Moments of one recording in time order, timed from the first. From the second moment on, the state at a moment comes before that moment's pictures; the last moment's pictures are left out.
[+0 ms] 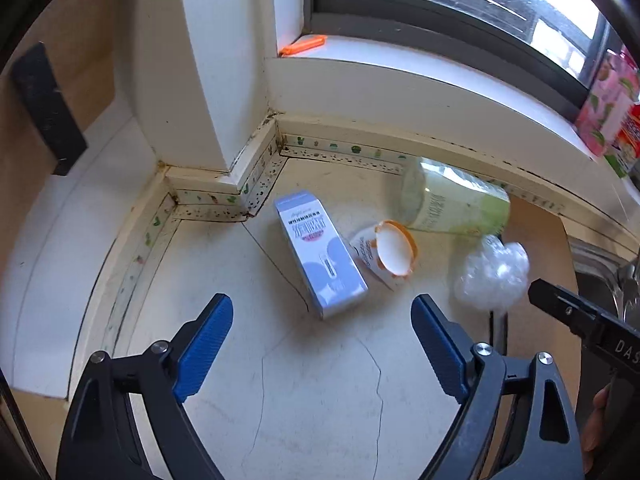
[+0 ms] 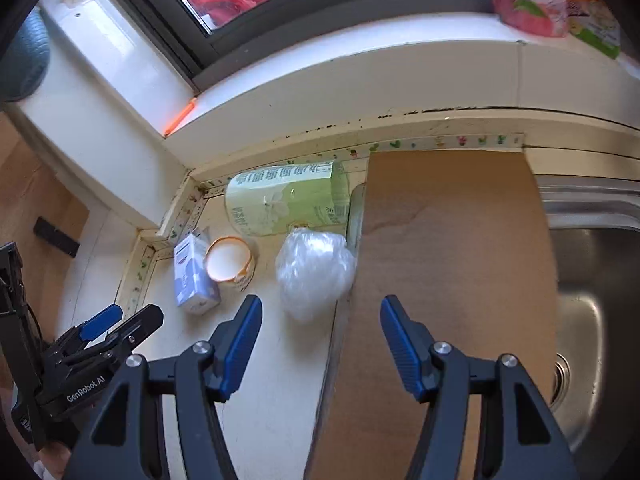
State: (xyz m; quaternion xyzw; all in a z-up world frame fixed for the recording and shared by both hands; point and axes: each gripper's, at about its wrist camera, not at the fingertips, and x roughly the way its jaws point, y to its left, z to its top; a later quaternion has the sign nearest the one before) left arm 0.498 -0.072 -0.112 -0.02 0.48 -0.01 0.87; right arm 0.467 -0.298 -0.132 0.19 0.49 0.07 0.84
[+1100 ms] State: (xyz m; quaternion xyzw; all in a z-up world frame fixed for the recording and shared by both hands) left arm 0.522 -0.059 -0.153 -0.04 0.52 0.02 0.86; right arm 0.481 -0.254 -0.145 0.13 0.47 0.09 0.87
